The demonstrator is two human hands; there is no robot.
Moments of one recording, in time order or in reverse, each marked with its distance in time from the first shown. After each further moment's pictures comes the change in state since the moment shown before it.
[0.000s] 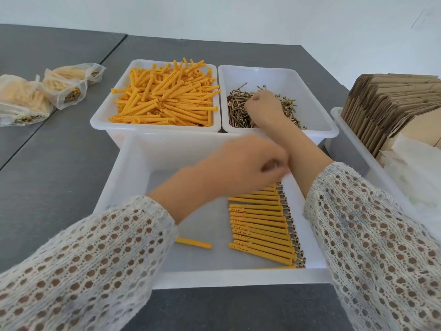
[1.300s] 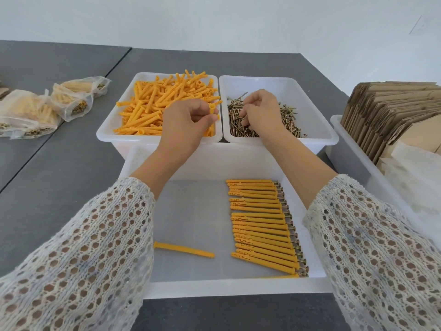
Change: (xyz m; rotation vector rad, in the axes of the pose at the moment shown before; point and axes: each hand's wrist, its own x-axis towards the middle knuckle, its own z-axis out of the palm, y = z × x) left_hand -0.005 -0.086 -0.037 -0.288 0.667 -0.430; right_hand -0.019 -0.019 -0.002 0.380 0.083 -0.032
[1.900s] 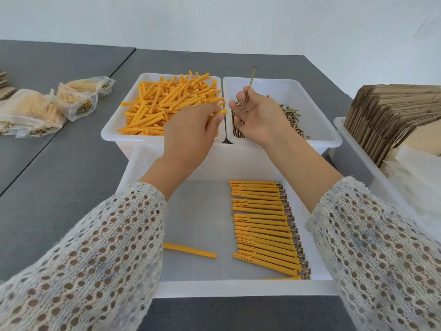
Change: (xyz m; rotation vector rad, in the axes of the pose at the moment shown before) left_hand -0.004 -0.009 0.007 0.561 0.112 0.249; right_hand -0.014 -0.020 0.004 0.896 -0.234 0.389
